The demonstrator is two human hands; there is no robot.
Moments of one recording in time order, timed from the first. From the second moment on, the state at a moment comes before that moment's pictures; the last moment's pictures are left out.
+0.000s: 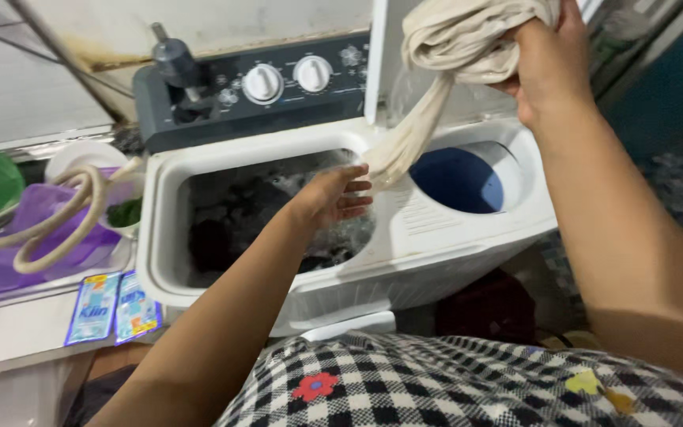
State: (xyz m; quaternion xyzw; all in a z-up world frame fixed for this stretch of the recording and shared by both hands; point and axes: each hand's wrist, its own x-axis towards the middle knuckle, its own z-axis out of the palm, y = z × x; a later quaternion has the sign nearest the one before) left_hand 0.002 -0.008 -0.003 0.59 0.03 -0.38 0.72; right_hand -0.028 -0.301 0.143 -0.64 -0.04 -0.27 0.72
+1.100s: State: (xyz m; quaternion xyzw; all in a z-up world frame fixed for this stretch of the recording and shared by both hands) left_hand 0.066 0.220 -0.222 0.72 0.41 0.00 0.56; right_hand 0.003 -0.130 -0.031 -0.82 -0.01 0.19 0.53
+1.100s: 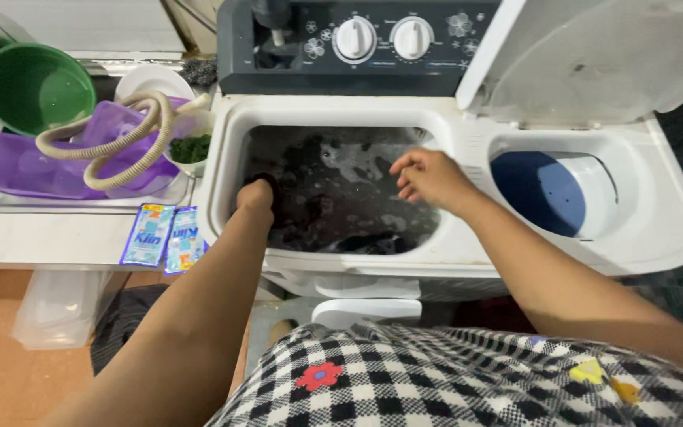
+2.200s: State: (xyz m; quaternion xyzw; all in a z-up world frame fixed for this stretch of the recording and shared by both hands) left_hand 0.056 0.142 -0.130 0.77 0.08 -0.19 0.61; right_hand 0.023 -0.069 0.018 -0.83 0.01 0.07 0.55
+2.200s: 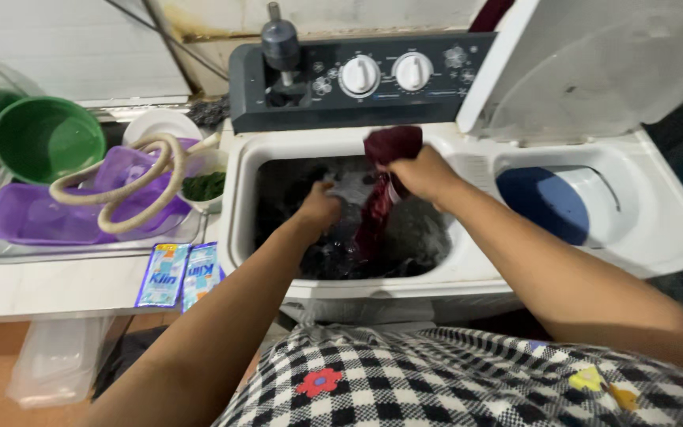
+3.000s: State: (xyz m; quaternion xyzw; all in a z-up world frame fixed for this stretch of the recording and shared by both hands) left_hand 0.060 -0.038 0.013 0.51 -0.10 -0.08 0.85; right_hand -0.049 -0.213 0.106 -0.82 0.09 0.17 0.54
